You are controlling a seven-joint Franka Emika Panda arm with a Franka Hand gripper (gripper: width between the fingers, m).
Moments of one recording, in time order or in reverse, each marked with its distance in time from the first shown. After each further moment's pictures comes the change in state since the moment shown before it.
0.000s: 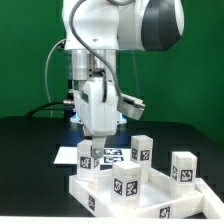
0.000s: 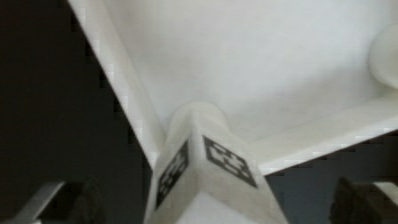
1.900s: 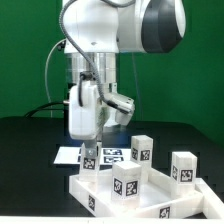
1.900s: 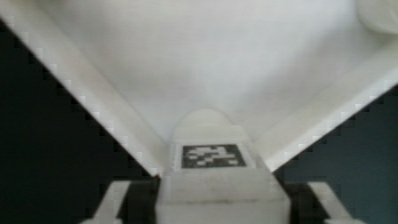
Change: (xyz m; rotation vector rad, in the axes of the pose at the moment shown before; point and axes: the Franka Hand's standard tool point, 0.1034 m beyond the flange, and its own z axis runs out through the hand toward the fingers) arm -0.001 0.000 0.005 0.017 -0.005 0.559
